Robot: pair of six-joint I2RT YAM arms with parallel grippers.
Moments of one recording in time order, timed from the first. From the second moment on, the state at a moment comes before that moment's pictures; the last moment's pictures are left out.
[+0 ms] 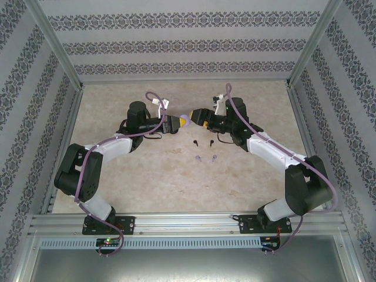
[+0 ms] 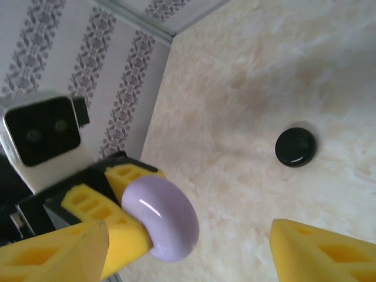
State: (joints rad) left arm -0.33 1.64 0.92 0.48 0.88 -0.66; right arm 0.42 1.48 0.97 0.10 -0.54 0.86
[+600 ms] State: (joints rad) left arm -0.36 1.64 0.92 0.48 0.77 -0.62; right arm 0.57 1.62 1.04 0.19 -0.26 1.41
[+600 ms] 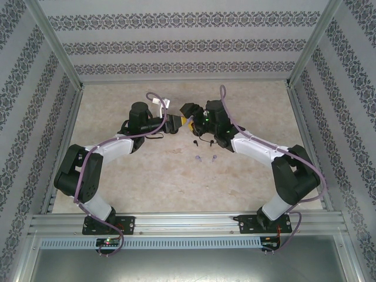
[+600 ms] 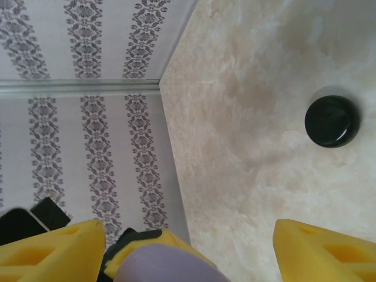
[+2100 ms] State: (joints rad) left arm -0.37 1.63 0.92 0.47 0.74 -0.61; right arm 0.54 1.60 1.00 0.23 -0.24 1.45
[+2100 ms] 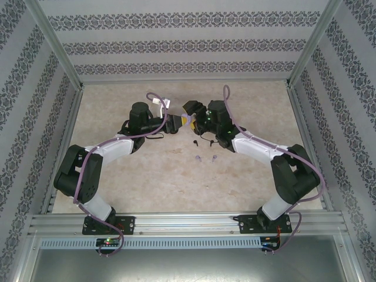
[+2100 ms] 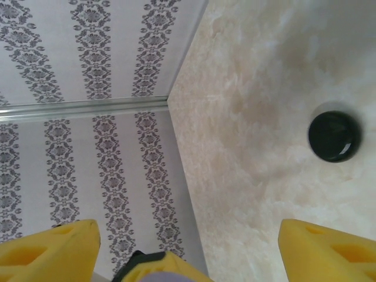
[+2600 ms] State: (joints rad) left arm -0.37 1.64 1.02 0.42 0.82 -0.57; right arm 0.36 1.47 0.95 0.15 -0.59 0.88
